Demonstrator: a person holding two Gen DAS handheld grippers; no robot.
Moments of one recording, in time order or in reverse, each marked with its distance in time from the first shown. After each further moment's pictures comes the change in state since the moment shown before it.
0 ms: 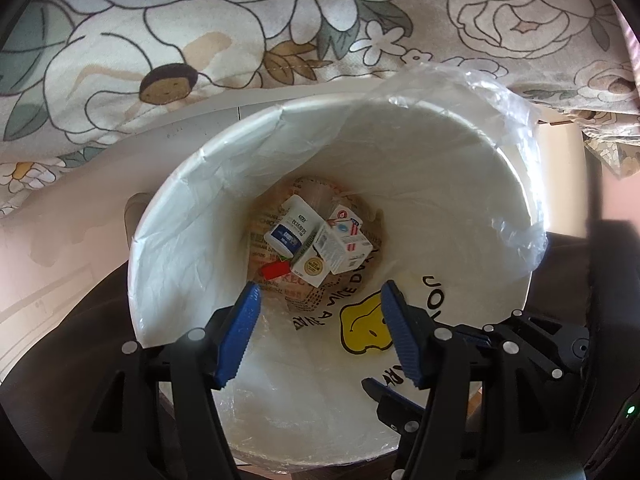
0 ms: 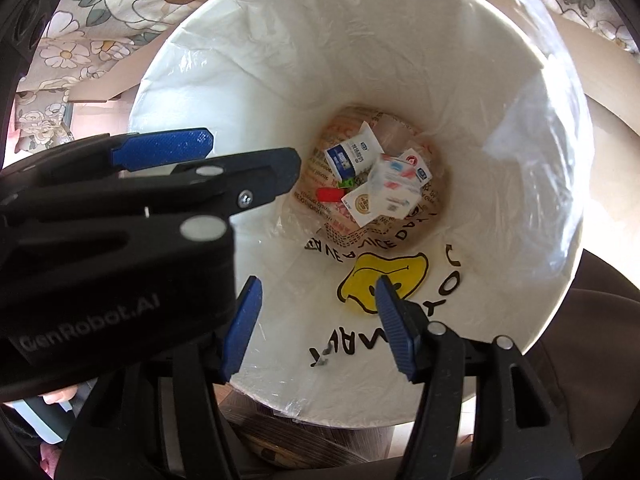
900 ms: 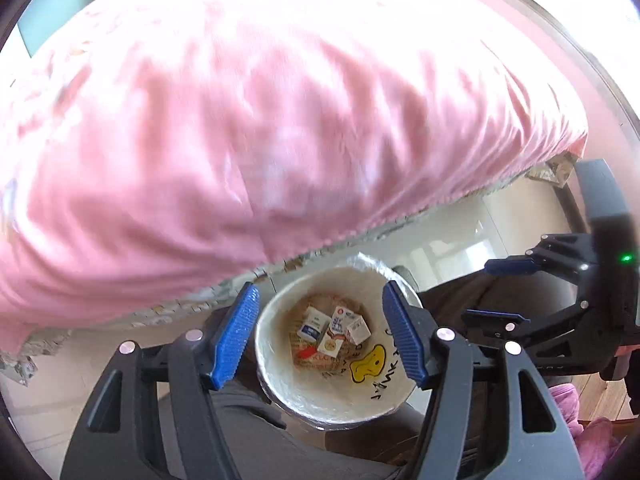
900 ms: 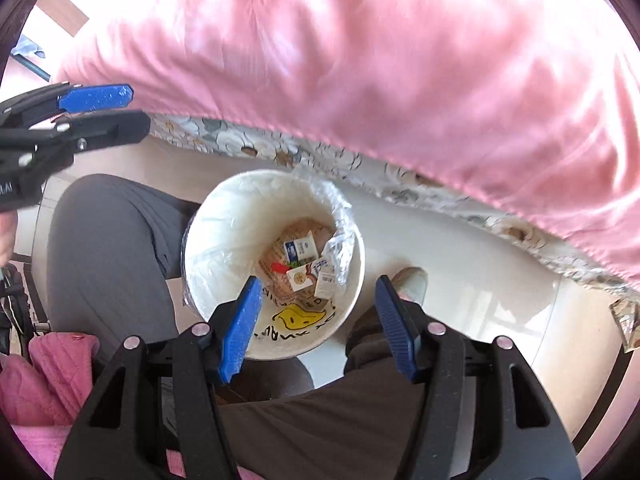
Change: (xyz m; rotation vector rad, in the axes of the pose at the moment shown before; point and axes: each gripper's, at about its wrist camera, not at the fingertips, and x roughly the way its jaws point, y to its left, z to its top) left arm -0.258 -0.044 -0.037 0.242 -0.473 0.075; right arm -0.219 0.011 -0.057 -0.265 -0.392 -0.211
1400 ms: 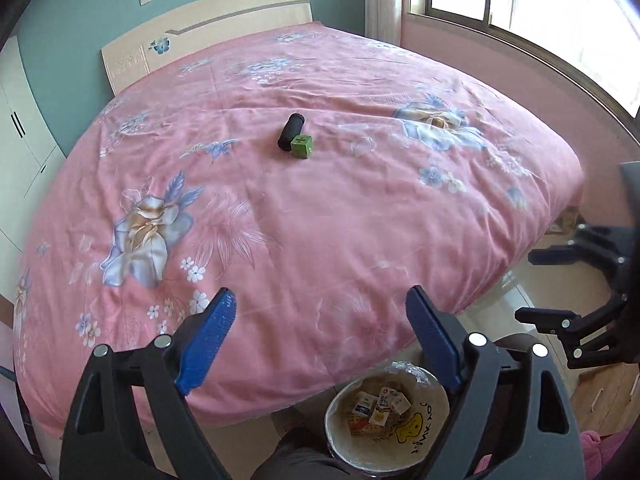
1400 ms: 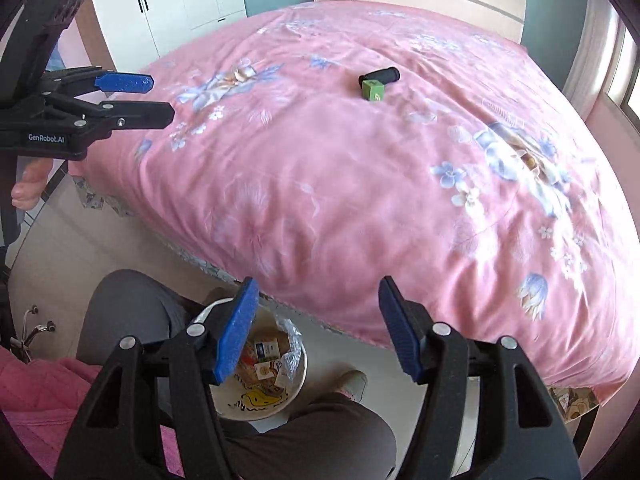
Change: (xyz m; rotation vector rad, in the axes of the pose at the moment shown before) left arm -0.125 -0.007 0.111 0.136 -0.253 0.144; right arm -0.173 -0.022 0.056 -0.094 -0.371 -0.078
